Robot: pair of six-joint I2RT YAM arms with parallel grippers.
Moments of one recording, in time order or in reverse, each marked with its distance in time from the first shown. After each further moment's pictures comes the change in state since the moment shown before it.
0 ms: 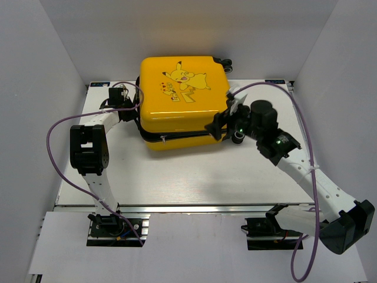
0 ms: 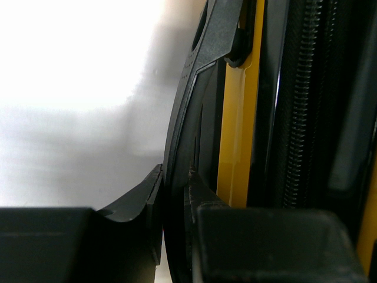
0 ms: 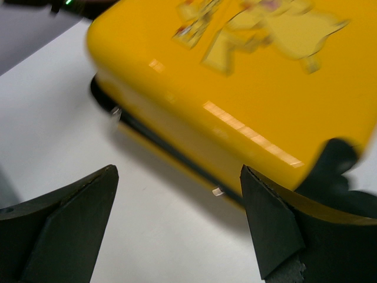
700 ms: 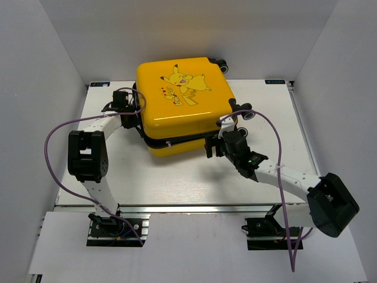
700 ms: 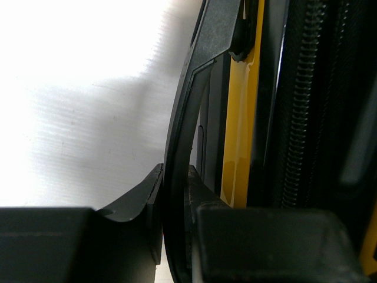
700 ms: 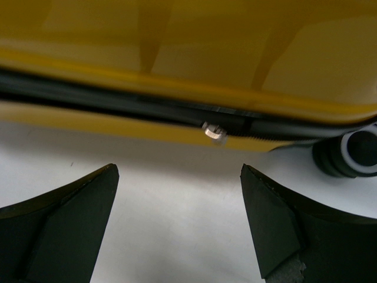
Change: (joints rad) left arm -0.052 -0.120 -0.091 -0.147 -0.138 -0.044; right arm 0.197 0.101 -0.474 0.338 0.489 0.158
